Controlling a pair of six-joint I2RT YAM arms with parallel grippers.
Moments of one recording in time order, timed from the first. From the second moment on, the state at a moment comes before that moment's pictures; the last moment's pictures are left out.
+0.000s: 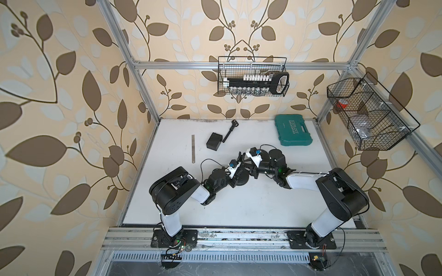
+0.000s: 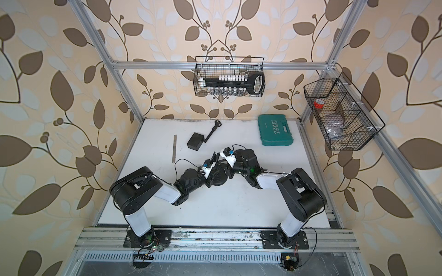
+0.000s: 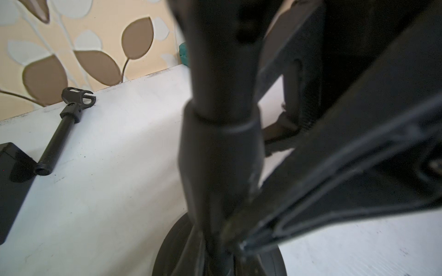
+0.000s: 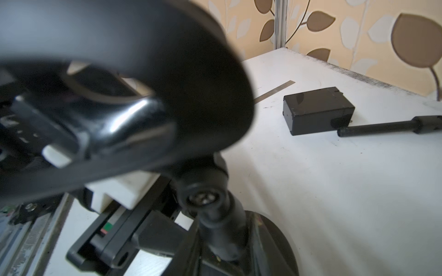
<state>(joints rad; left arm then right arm) -0.72 1.78 0.46 1.07 0.08 0.01 0.49 1.66 0.68 0.64 -0.66 -0.05</state>
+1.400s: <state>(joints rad) -0.62 0.84 0.57 -0.09 -0.04 -0.58 0.49 1.26 0.72 0.32 -0.46 0.07</state>
